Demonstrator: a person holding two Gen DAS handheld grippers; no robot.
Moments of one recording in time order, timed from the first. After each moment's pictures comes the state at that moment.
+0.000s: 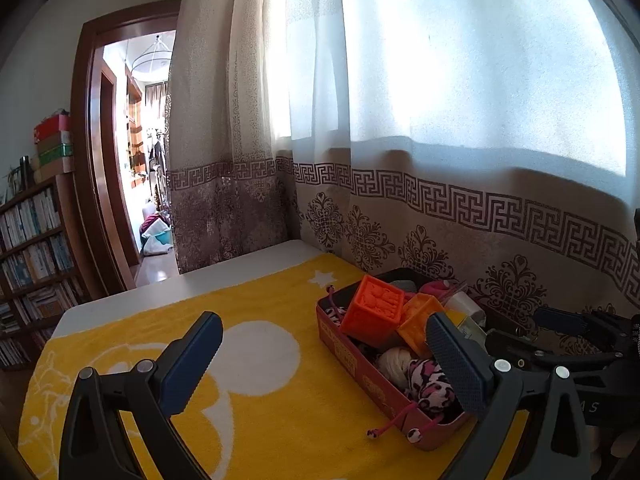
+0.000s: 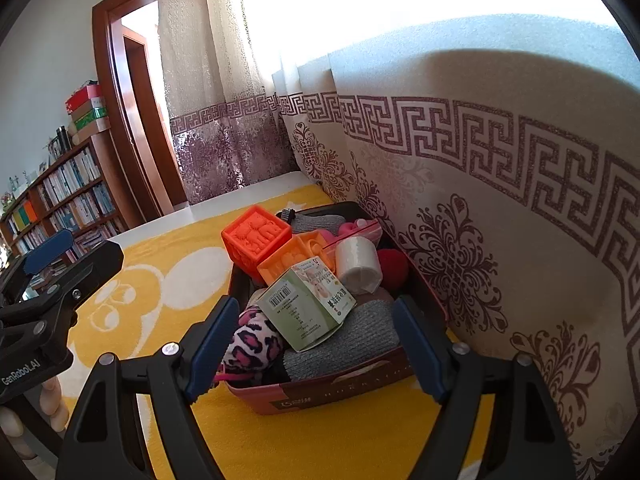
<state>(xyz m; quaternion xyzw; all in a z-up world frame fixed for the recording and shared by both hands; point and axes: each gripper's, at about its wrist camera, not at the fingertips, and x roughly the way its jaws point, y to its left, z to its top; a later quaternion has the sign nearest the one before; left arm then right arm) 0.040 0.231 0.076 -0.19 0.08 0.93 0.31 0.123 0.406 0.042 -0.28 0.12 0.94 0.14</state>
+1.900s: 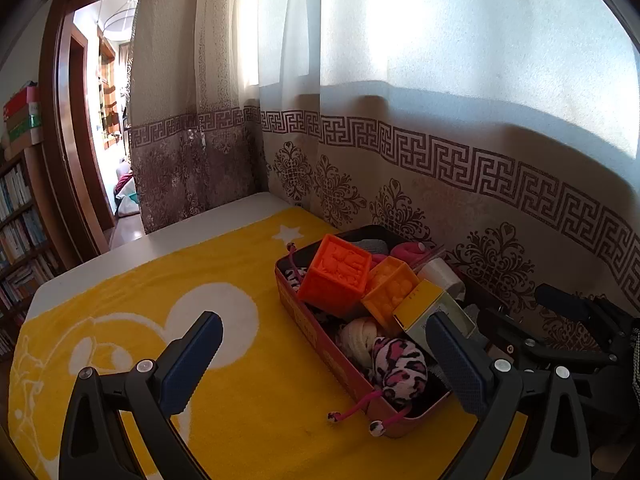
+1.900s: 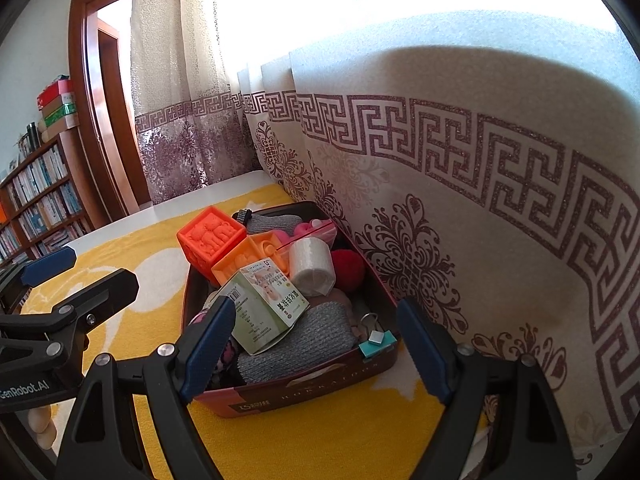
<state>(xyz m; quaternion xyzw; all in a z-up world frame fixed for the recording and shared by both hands) 0.025 0.265 0.061 -0.28 0.10 0.89 0.35 0.124 0.421 0.038 -0.29 0.10 0.93 0.21</state>
